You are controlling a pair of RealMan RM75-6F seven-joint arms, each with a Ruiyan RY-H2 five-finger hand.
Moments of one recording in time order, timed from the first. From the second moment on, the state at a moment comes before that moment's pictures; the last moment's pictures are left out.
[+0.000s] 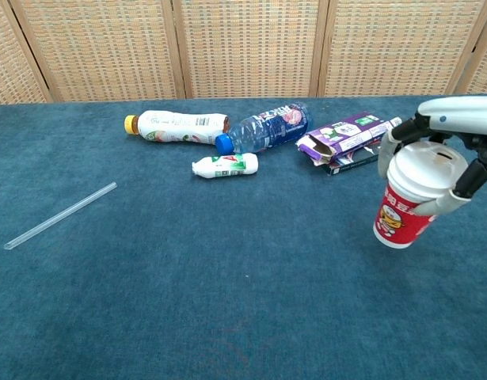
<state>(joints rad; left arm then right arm) -0.17 -1.16 -0.09 -1.61 1.35 1.41 0.08 0.62 -1.16 0.12 -1.70 -1.48 0.87 0.02</state>
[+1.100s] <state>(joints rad) -0.16 -1.13 -0.09 -1.61 1.36 1.38 -0.01 1.29 -1.59 0.24 -1.70 -0.70 0.79 -0.58</state>
